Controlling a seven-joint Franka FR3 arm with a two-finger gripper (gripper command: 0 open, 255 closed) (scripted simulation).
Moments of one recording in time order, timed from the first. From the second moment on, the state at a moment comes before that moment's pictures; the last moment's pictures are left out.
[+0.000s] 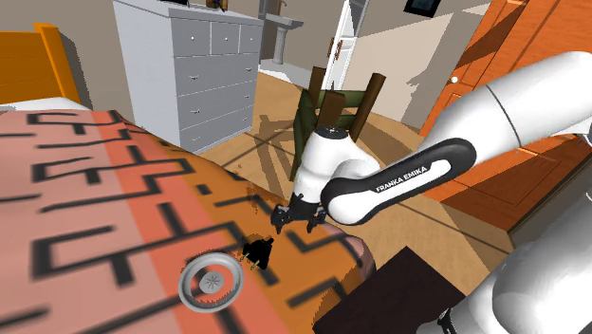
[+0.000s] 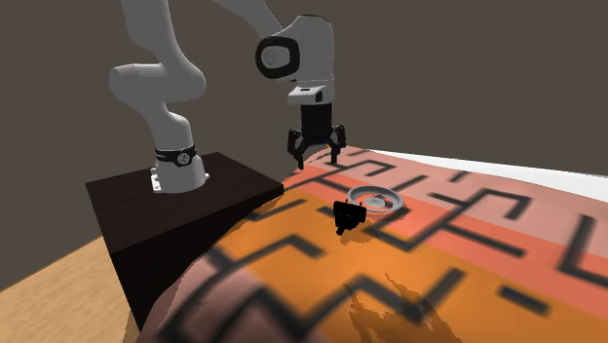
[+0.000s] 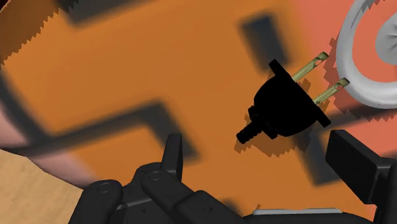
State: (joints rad) arm 0.00 0.02 0.45 -2.46 -0.07 2.53 0.94
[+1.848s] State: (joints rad) arm 0.19 0.54 0.31 -2.18 -0.38 2.68 1.32
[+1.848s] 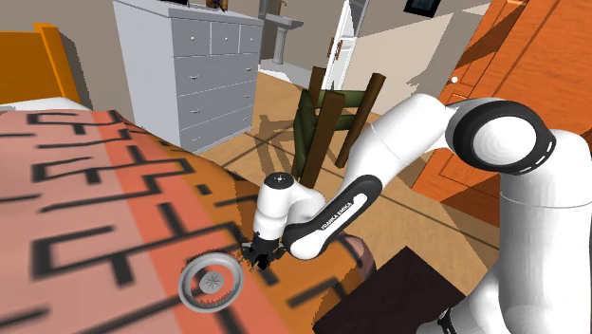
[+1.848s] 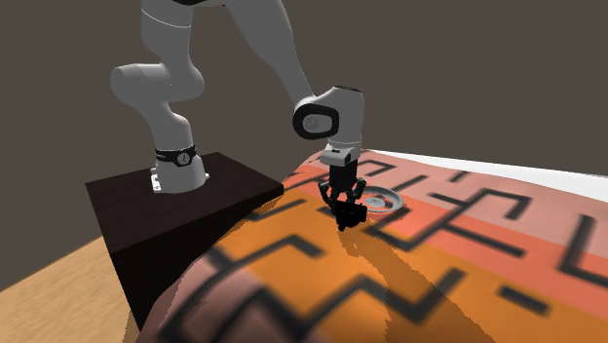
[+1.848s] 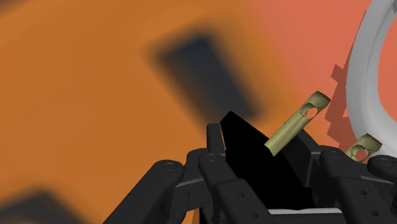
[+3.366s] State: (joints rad) arm 0.11 0.36 0.41 -2.21 -0.26 2.53 1.23
